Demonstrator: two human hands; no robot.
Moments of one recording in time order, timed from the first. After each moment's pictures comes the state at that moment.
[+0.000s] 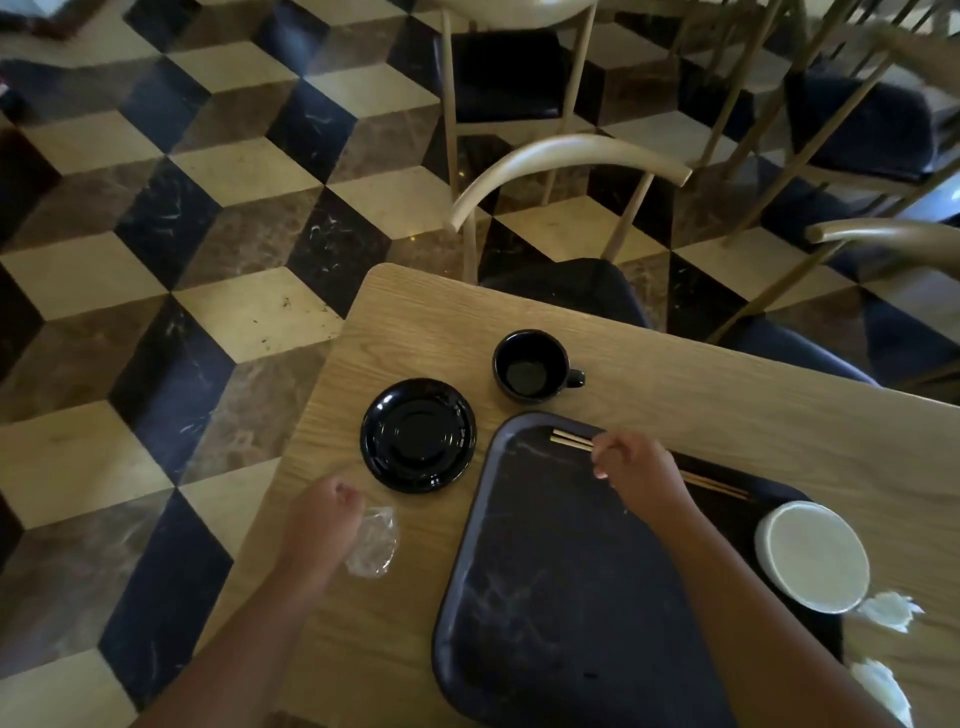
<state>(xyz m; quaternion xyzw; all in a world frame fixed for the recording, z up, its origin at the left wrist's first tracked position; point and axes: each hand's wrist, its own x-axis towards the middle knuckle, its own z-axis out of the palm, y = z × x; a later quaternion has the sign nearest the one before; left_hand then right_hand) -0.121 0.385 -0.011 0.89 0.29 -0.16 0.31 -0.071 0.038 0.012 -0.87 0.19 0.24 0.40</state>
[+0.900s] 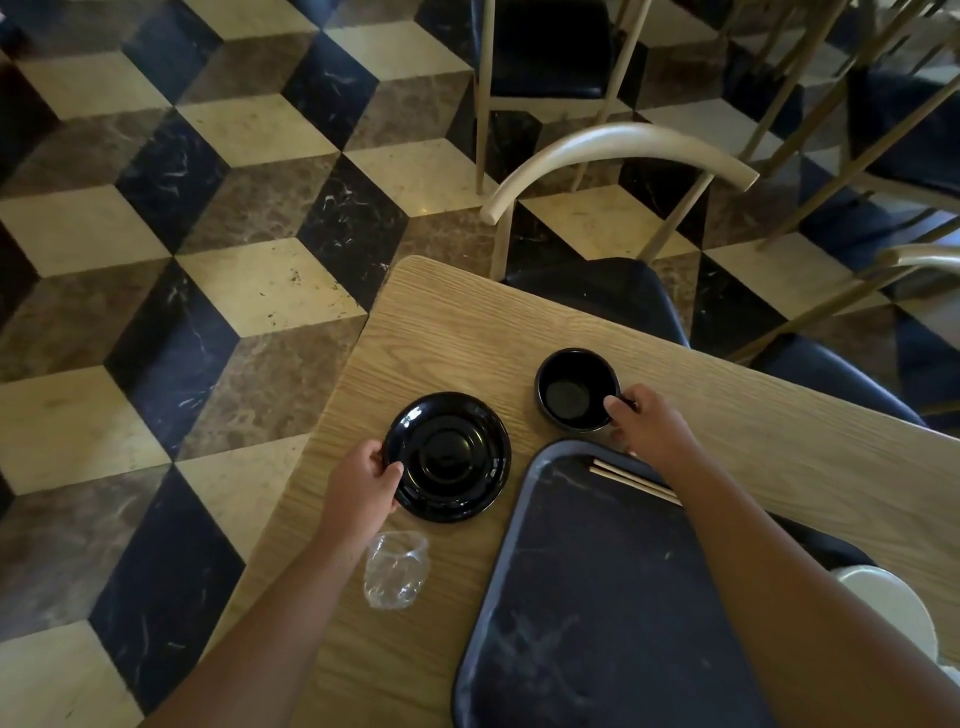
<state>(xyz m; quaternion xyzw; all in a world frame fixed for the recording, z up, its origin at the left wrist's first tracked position) -0.064 0.387 -0.034 0.81 0.31 -0.16 0.46 0.035 0.071 -0.015 -0.89 0.18 0.25 0.35</state>
